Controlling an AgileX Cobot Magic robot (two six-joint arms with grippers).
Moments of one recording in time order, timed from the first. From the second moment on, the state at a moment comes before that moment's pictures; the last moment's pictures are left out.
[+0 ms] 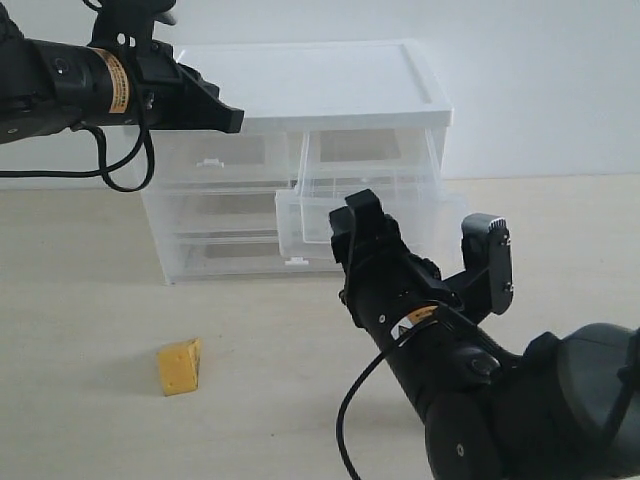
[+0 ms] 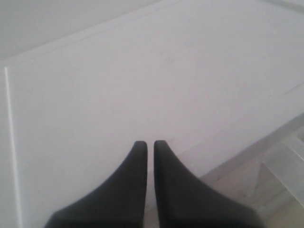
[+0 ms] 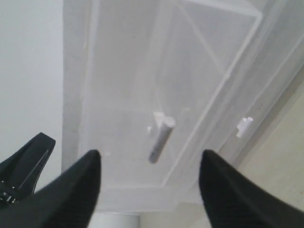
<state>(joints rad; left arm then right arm) -0.37 1.73 -1.24 0.99 -0.05 -0.80 0.93 1.85 -0.67 0.64 -1.10 1.11</state>
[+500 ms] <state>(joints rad) -0.37 1.73 -1.24 0.99 -0.05 -0.80 0.93 1.85 -0.47 0.39 -1.18 1.07</state>
